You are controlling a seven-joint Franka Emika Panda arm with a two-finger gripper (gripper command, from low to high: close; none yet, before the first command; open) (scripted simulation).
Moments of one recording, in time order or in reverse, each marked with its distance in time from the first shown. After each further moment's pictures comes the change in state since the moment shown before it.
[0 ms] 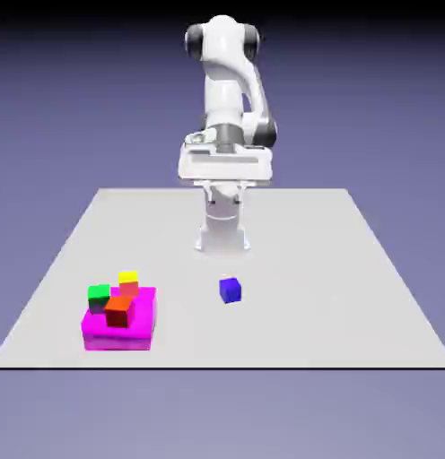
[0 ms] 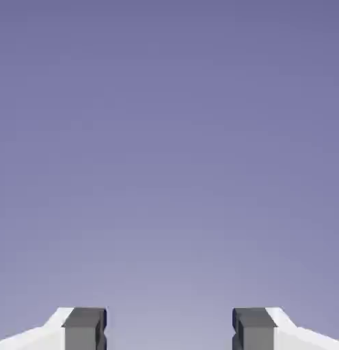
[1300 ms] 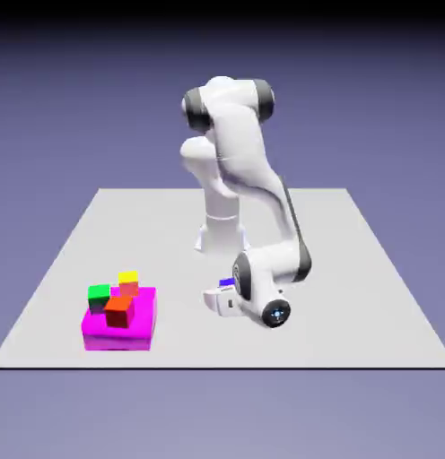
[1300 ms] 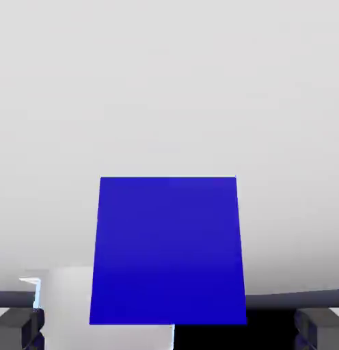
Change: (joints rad) arm -0.030 1.191 0.173 0.547 -0.228 -1.307 0.096
